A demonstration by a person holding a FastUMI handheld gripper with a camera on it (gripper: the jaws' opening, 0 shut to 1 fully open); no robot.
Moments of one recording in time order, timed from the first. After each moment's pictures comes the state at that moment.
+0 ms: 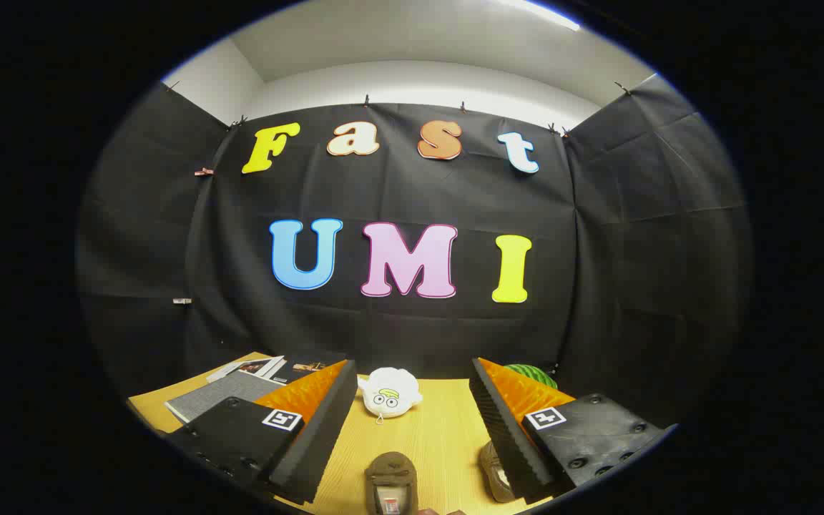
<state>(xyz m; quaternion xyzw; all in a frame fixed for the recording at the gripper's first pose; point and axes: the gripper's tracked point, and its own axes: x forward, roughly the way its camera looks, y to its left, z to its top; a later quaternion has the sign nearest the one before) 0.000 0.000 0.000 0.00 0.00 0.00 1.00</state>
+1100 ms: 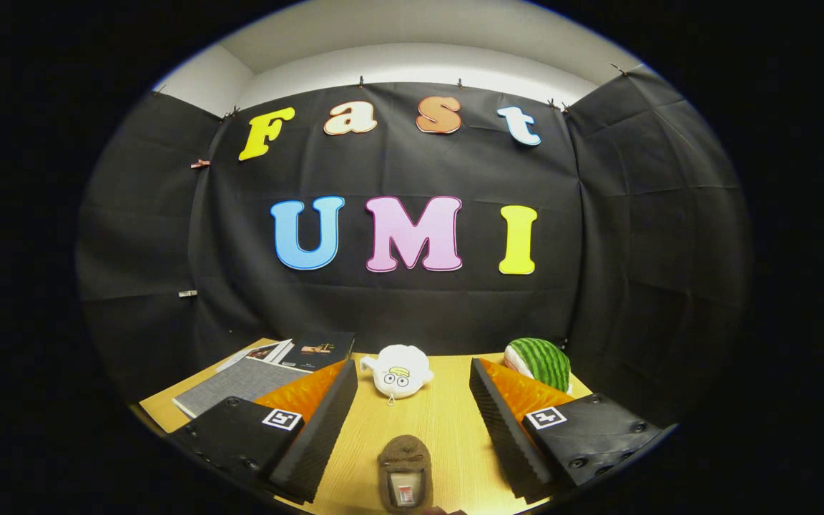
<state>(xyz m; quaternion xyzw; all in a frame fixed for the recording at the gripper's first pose) 0.002 0.009 -0.027 0.02 0.05 0.01 1.00</state>
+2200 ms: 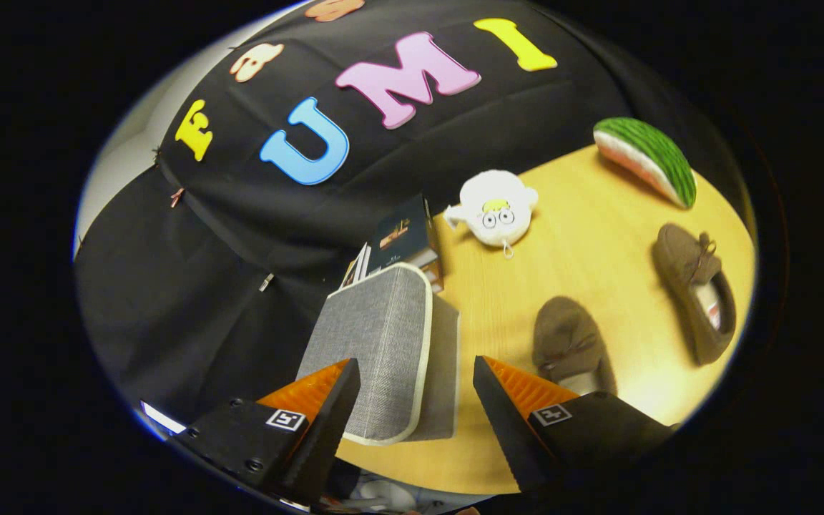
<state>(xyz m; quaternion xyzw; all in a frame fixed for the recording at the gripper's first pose) -0.002 0.143 -0.171 0.34 0.38 0.15 0.85</state>
